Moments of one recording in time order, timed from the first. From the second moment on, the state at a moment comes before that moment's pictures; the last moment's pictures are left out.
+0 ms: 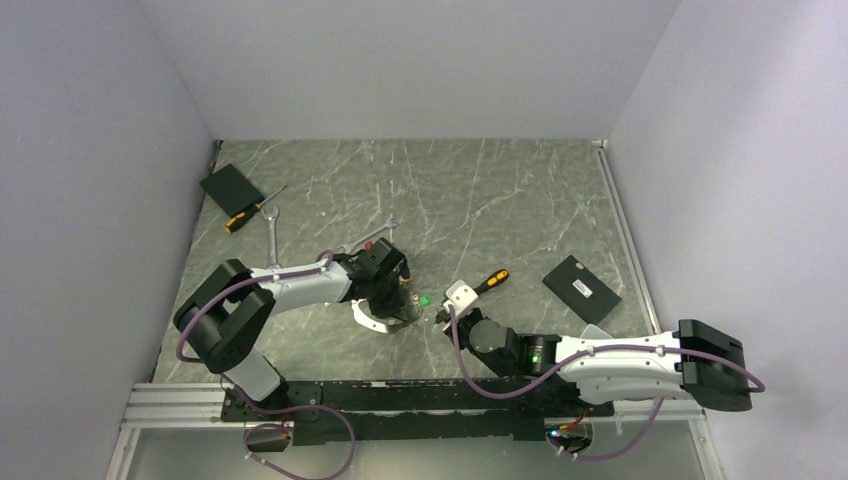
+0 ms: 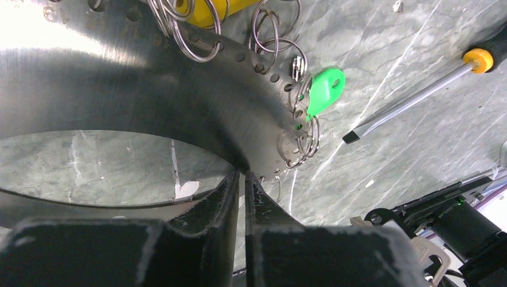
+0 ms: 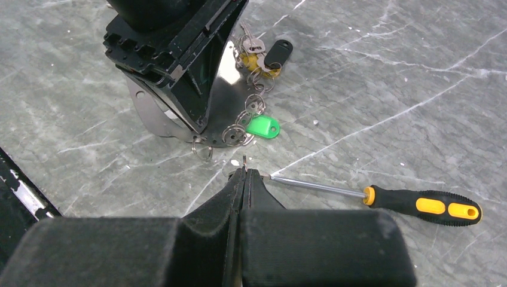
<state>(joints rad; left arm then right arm) -0.79 1.59 0.83 -0.35 0.14 -0.96 1.34 0.98 0.31 0.28 0.60 0.14</state>
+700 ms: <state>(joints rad) -0.80 1.55 0.87 -0.40 0.10 -0.86 1.34 0.98 0.31 0.28 0.59 0.14</state>
